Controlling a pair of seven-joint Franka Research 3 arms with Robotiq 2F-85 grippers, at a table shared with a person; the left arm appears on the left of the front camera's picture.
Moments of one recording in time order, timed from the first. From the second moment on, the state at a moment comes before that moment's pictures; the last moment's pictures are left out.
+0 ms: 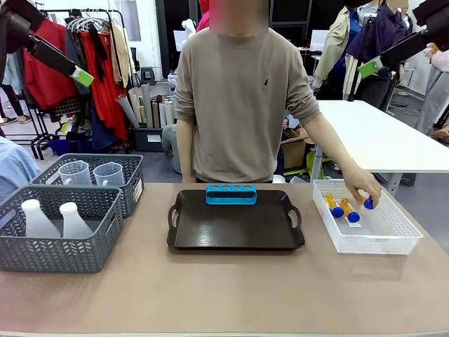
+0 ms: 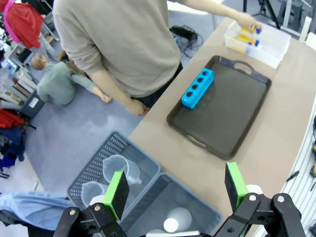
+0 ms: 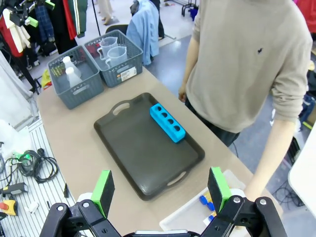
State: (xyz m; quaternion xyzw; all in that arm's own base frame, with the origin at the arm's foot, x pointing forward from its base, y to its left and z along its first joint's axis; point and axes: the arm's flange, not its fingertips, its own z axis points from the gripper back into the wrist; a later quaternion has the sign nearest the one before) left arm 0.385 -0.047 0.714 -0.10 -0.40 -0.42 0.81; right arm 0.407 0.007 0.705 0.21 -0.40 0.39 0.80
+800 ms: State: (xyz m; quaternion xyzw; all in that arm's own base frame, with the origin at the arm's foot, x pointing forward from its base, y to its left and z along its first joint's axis) left arm 0.458 -0.044 0.685 0.01 -0.24 -0.35 0.90; right arm 0.407 0.007 0.705 0.21 -0.40 0.39 0.80
